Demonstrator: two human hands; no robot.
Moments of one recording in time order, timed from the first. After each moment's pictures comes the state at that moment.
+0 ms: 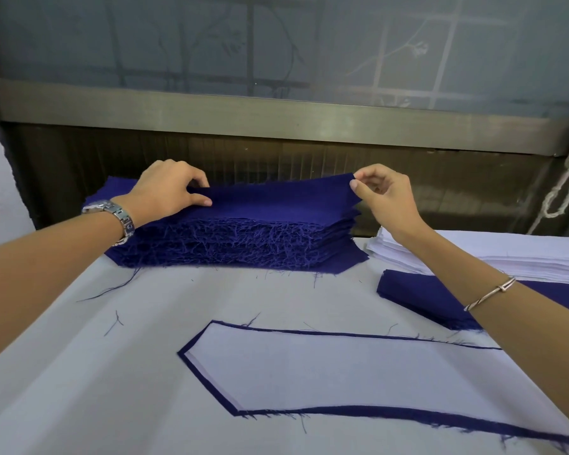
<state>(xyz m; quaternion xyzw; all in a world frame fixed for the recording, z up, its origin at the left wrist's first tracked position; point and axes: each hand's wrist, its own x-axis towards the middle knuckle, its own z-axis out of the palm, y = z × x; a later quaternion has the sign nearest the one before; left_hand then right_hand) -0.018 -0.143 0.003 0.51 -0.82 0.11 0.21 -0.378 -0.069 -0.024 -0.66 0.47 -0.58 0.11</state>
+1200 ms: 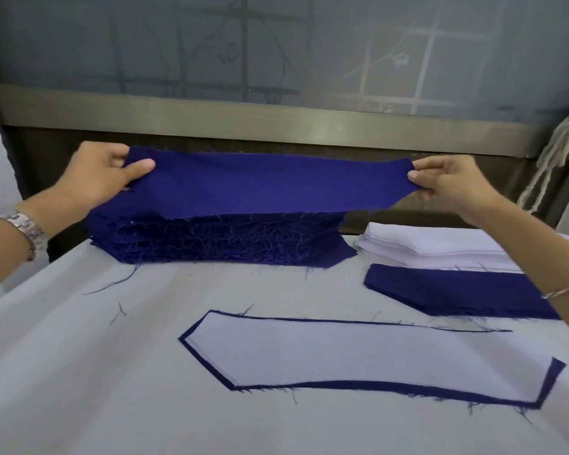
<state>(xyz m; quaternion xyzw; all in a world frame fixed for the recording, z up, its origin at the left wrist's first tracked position) 0.039 -0.097 0.018 0.56 -0.65 -0.15 0.49 -0.452 -0.008 0.028 -0.56 0.59 -0.55 0.17</state>
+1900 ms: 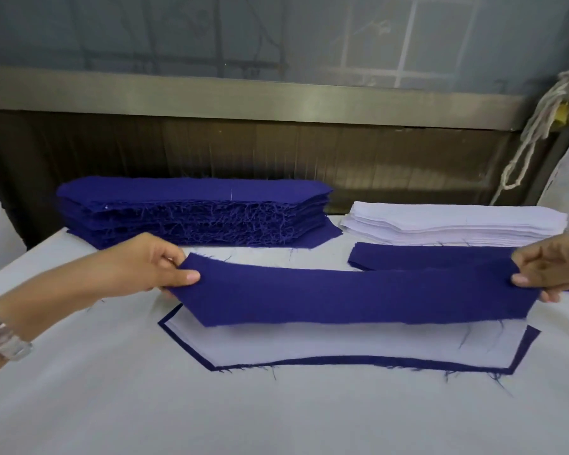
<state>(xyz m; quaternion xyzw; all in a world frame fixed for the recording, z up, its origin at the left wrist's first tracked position) -0.021 -0.004 -0.052 0.52 -0.76 -0.36 0.16 -0.693 0.085 -0.095 -0.53 0.70 -0.26 0.40</state>
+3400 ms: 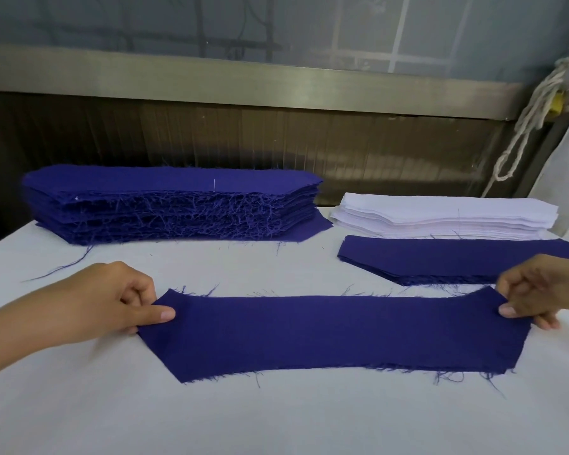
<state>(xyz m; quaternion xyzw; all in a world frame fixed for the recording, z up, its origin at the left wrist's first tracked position) -0.009 0.017 -0.078 0.56 -0.79 -0.23 0.07 -0.688 0.084 -0.145 -0.57 0.71 -0.13 0.40</state>
